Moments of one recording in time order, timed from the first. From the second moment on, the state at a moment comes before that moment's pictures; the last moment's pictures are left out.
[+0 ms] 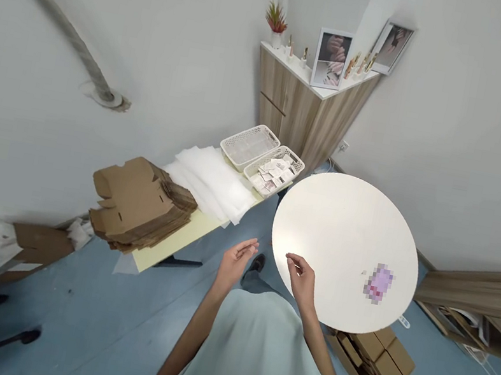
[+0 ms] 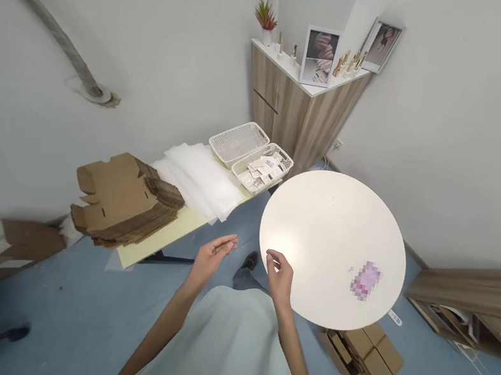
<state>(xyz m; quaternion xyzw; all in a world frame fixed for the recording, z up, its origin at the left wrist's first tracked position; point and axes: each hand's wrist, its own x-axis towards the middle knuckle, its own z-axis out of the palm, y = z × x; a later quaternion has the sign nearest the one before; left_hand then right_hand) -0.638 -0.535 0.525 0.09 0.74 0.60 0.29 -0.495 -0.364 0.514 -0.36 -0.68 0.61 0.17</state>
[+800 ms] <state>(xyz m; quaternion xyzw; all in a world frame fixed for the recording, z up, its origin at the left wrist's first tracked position) -0.927 -0.386 0.501 0.24 0.90 0.27 0.23 -0.641 -0.273 0.535 -0.50 -0.60 0.59 0.20</state>
